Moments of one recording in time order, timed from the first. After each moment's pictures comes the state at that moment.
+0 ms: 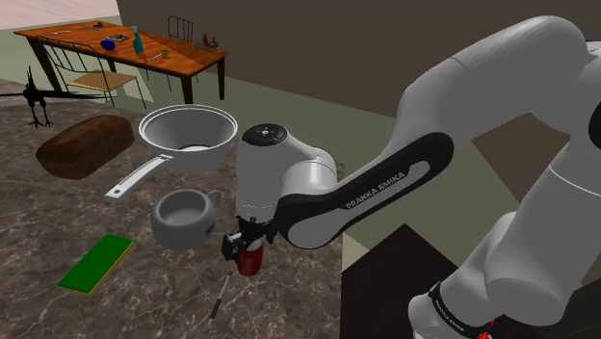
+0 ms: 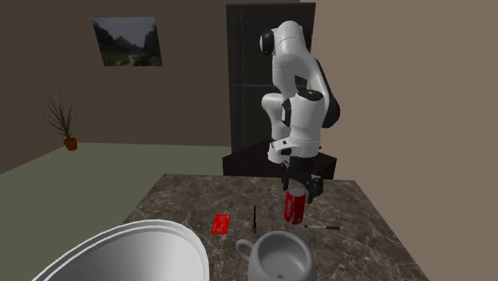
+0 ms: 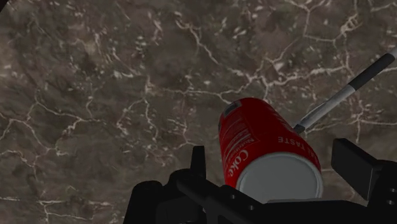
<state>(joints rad) 0.20 0.16 0.56 -2.27 -0.14 2.40 0.82</state>
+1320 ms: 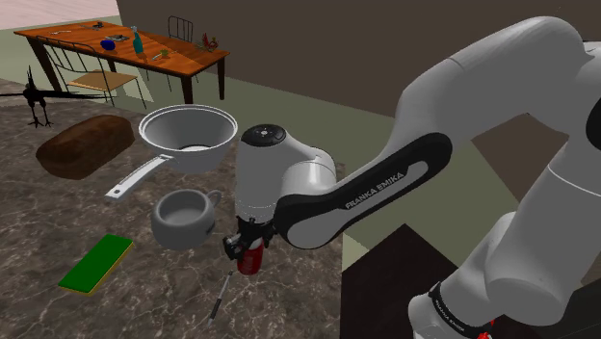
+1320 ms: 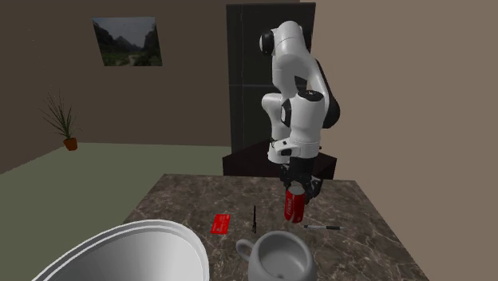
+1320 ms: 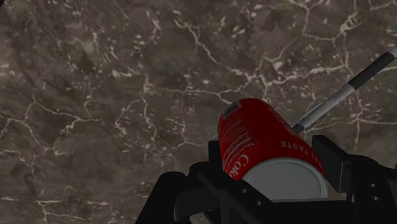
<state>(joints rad) 0.20 0.16 0.56 -2.27 -0.14 2.41 0.82</state>
